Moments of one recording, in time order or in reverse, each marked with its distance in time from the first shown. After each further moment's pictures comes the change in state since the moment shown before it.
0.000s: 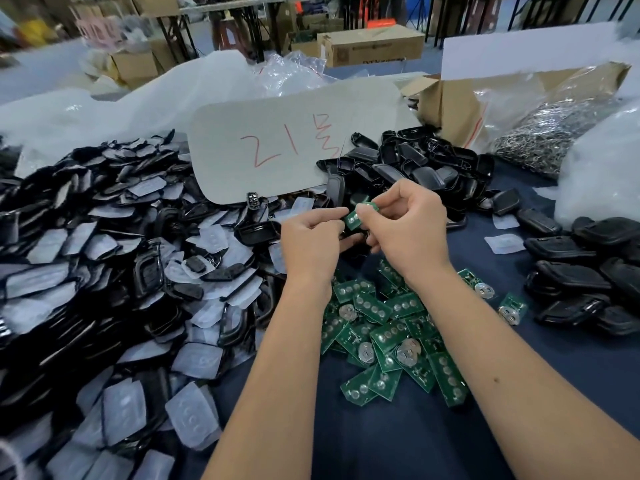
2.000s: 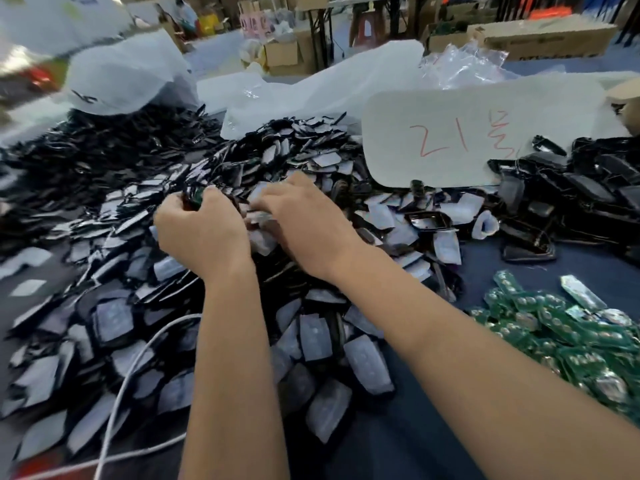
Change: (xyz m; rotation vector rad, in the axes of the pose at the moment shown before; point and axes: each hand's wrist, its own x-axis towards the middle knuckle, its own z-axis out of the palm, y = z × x) left_hand -0.019 0.108 -0.260 0.217 1.135 0.362; right_hand -0.093 -0.123 0.245 -0.569 -0.738 -0.920
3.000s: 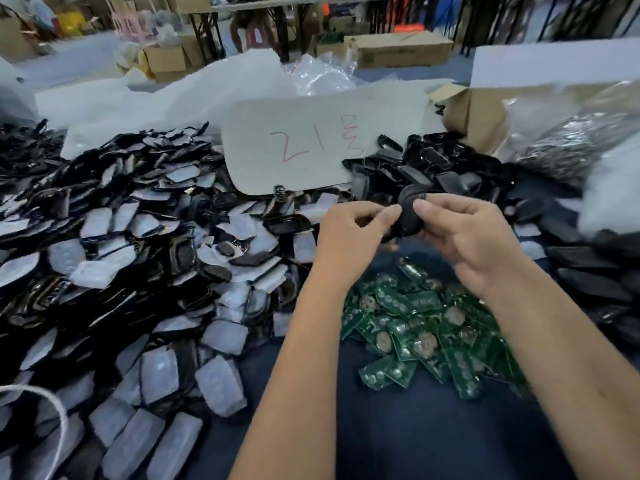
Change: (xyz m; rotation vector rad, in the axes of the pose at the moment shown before) left_hand -0.245 -0.014 0.116 -0.035 -1.379 0.215; right_hand -0.235 0.164 -0.134 1.140 0.654 1.016
